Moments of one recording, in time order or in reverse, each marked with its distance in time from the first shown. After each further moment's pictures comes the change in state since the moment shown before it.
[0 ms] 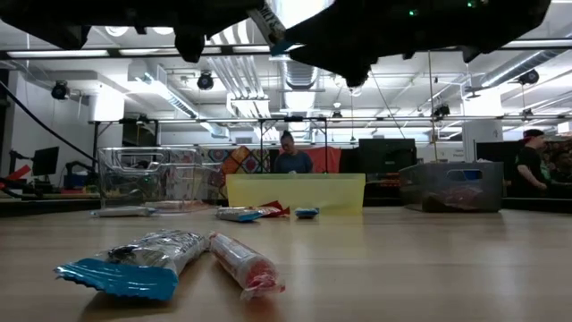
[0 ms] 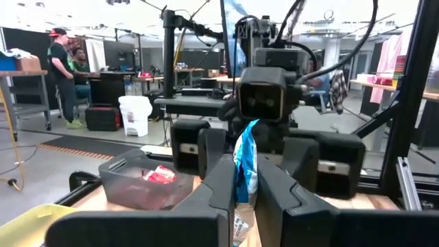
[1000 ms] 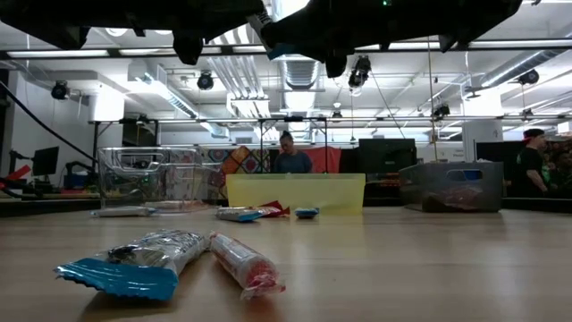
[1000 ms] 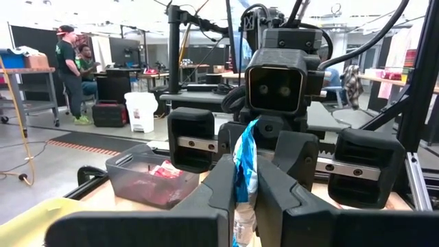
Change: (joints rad) left arm 0.001 0.002 -0.002 -0.016 -0.024 0.001; right arm -0.003 0.084 0.142 -0.066 0.000 -0.036
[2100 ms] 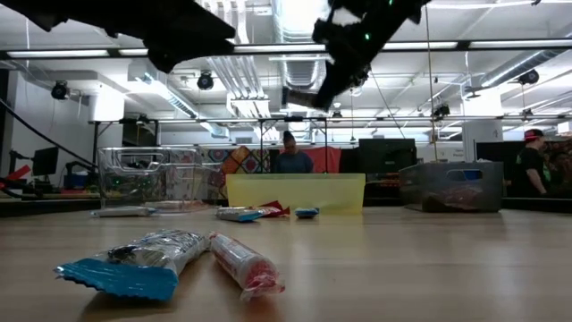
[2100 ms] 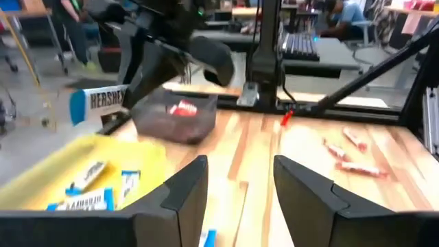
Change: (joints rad) left arm -0.001 -0.233 0.000 -0.526 -0.018 -0.117; right arm -0.413 -0.095 0.427 -1.204 -0.098 -0.191
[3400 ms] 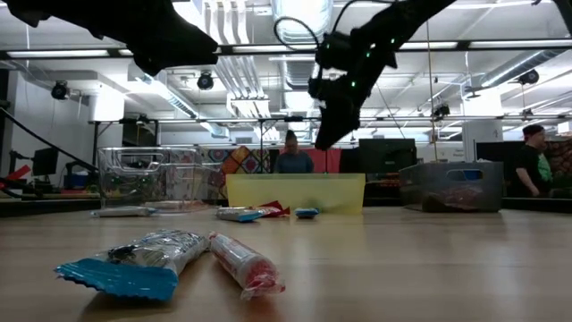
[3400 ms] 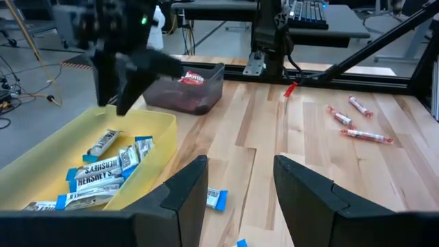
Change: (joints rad) left arm -0.002 -0.113 0.000 -0.243 0.001 -0.051; right arm -0.259 0.222 0.101 -0.089 -0.252 0.025
